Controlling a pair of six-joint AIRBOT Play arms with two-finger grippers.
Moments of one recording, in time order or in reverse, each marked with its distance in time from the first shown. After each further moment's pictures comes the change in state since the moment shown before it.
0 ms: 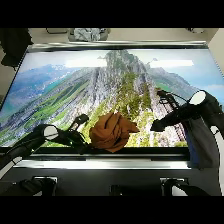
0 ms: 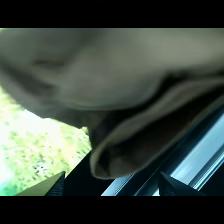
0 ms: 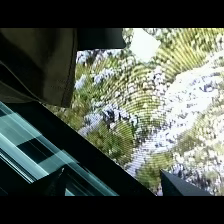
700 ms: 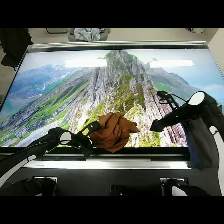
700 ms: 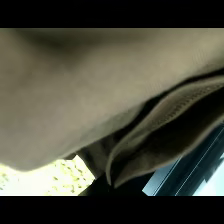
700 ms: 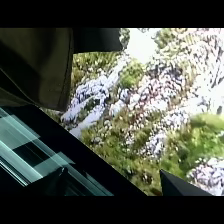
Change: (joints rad) left arm -0.124 -0.129 0.006 0.117 0.139 0.015; right arm 0.019 -0.003 -0.016 0.000 -0.035 0.000
